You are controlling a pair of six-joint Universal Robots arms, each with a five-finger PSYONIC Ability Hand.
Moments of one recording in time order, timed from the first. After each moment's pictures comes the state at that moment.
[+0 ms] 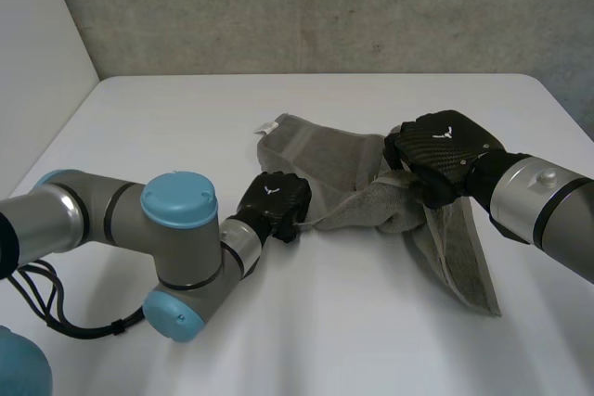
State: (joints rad) left arm 4.09 -2.36 -1.34 3.45 -1.43 3.14; right arm 1.89 -1.39 1.53 0.19 1.15 2.68; left_hand 0.99 1.00 0.99 1.00 0.82; right_hand 1.20 1.18 1.17 1.17 1.01
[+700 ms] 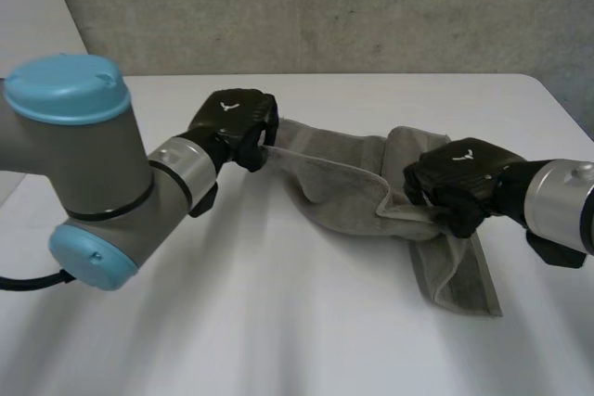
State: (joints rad) left arm 4.18 -2.03 -1.28 3.18 -1.42 3.17; right arm 1.84 -1.39 1.41 0.59 1.16 2.59; left_hand 1.26 1.34 1.33 1.35 1.13; right_hand 1.29 1.27 1.29 1.29 1.12
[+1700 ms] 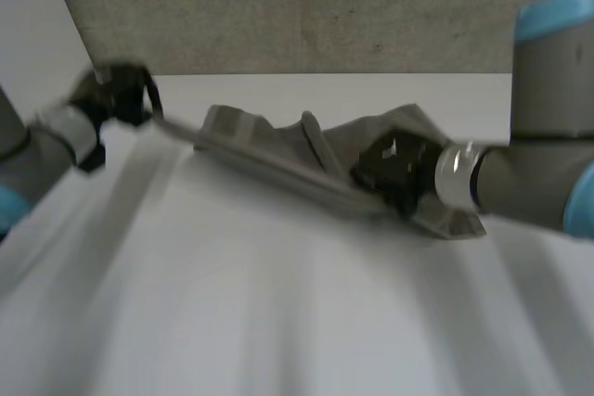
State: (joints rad) left arm 4.61 -2.09 -1.29 3.26 -1.21 3.20; right arm 2.01 -1.01 1.06 0.59 1.22 2.34; left_hand 1.29 1.35 1.34 1.36 1.13; right_hand 1.32 1.30 1.34 1.33 1.16
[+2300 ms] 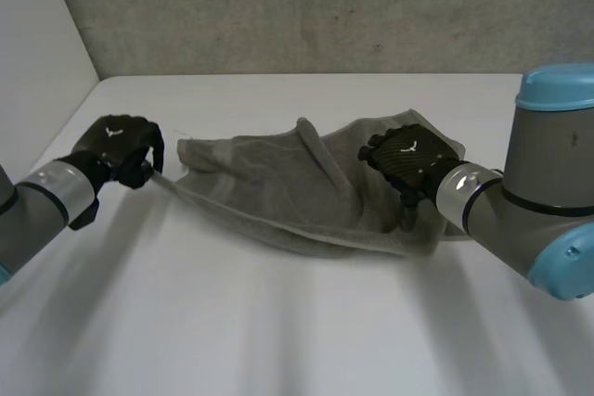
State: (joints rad) left arm 4.65 -1.95 -1.60 3.33 -1.11 3.40; right arm 2.00 -1.10 1.34 0.16 1.35 2.60; left_hand 1.29 1.36 1.34 1.36 1.13; right_hand 0.23 0.24 0.24 0.25 0.06
